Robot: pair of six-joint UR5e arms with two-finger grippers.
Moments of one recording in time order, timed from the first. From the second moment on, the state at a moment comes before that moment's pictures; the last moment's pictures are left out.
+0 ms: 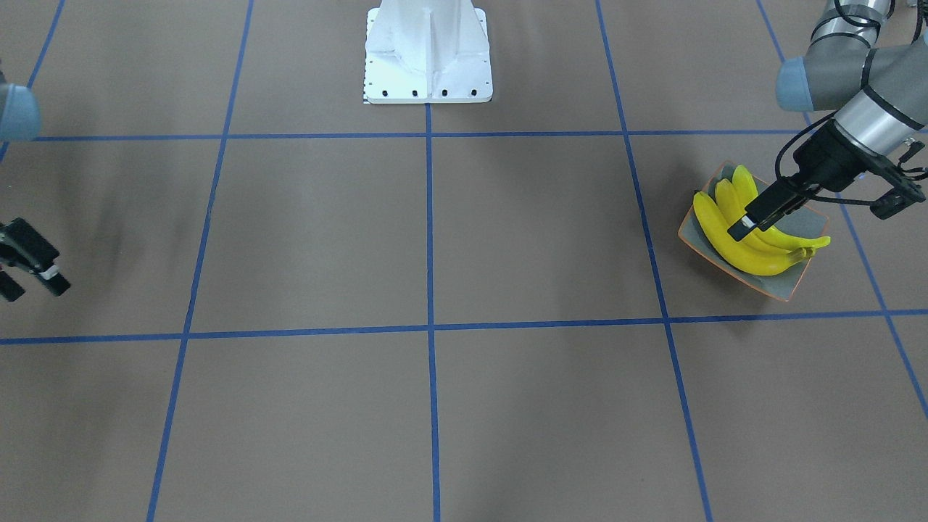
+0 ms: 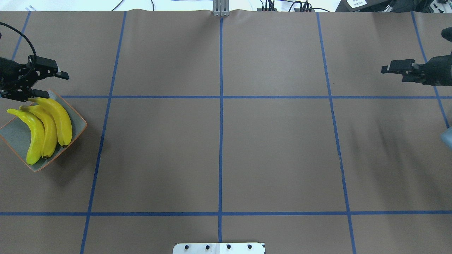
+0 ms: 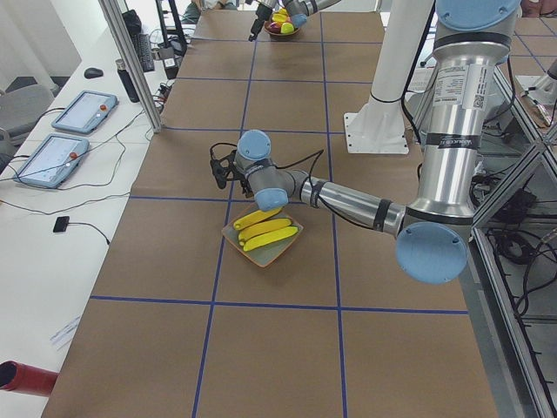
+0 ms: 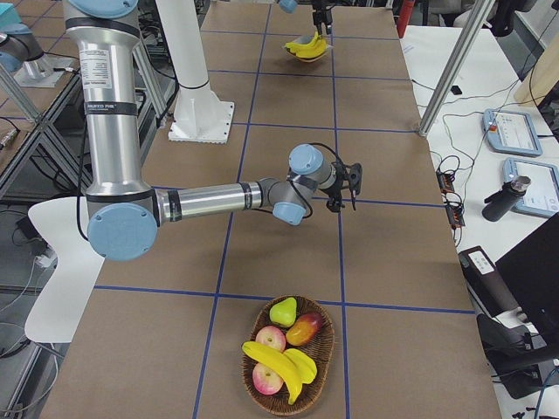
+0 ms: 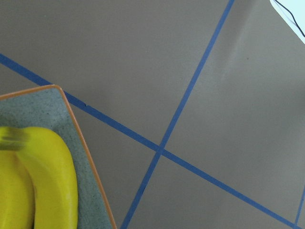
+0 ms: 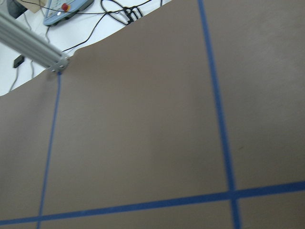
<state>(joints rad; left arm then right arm) -1.08 -1.66 -1.72 -2.43 -2.29 -1.54 1.16 -1.54 1.56 -0.54 2.11 1.16</state>
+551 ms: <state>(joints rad) -1.10 -1.64 -1.67 -2.43 -2.26 -1.26 1.31 -1.62 1.45 -0.64 2.14 0.81</state>
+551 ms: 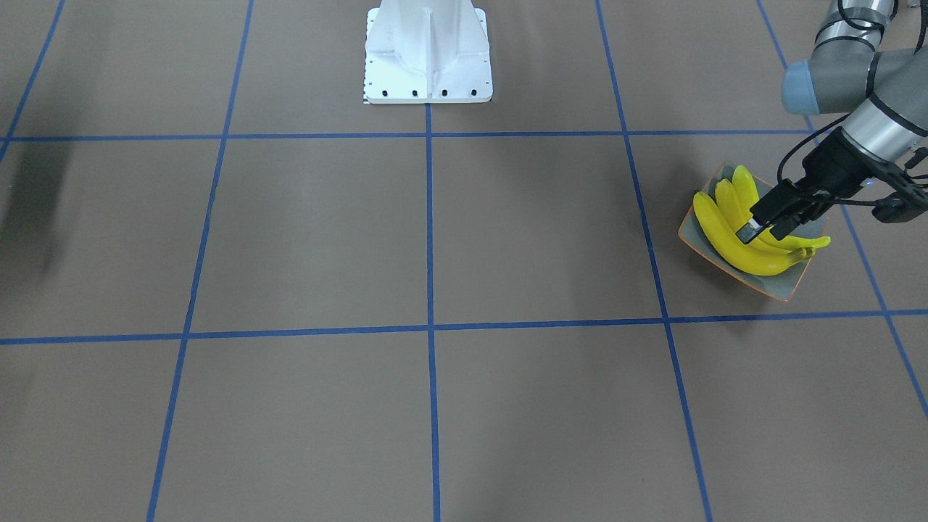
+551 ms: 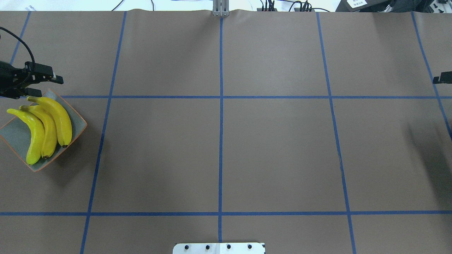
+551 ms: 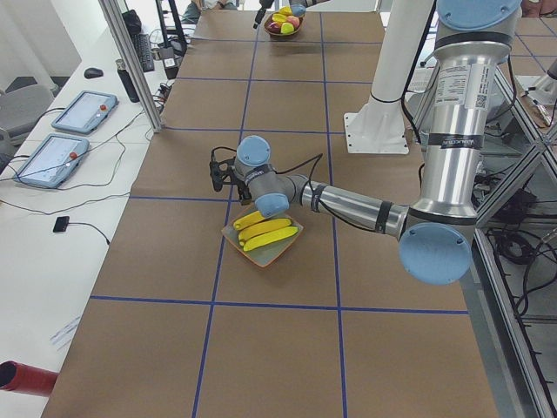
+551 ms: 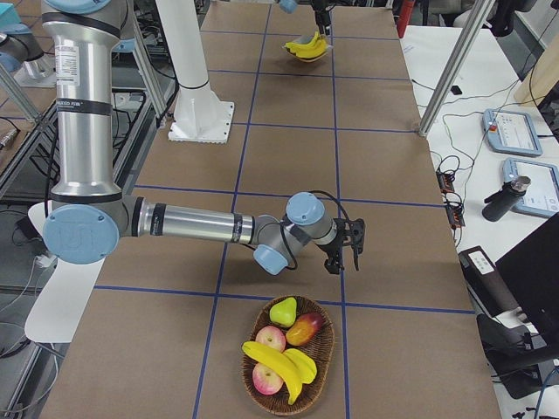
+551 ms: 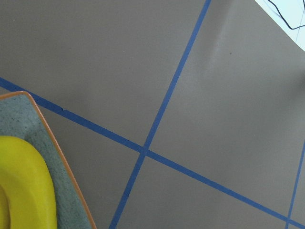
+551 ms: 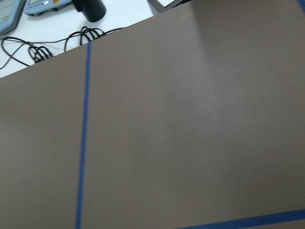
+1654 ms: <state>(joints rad) -1.18 -1.58 -1.56 -2.43 -2.23 -0.92 1.54 -1.77 1.45 -1.07 2.00 0.19</state>
